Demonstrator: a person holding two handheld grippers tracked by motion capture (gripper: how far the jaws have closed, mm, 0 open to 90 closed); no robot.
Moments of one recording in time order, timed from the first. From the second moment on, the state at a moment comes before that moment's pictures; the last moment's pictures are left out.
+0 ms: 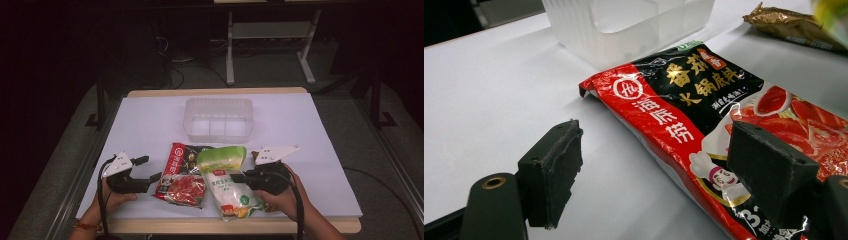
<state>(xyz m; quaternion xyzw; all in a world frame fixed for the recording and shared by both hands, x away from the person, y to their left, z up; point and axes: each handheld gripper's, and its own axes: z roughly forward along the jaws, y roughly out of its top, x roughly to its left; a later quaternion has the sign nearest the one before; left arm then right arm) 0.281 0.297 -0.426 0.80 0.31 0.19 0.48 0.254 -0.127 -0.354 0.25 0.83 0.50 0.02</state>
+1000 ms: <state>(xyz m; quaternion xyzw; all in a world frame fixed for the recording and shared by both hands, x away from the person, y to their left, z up) 0.284 0.299 -0.429 0.80 0.32 0.18 0.48 0.271 -0.125 -0.329 0.26 0.82 0.50 0.10</state>
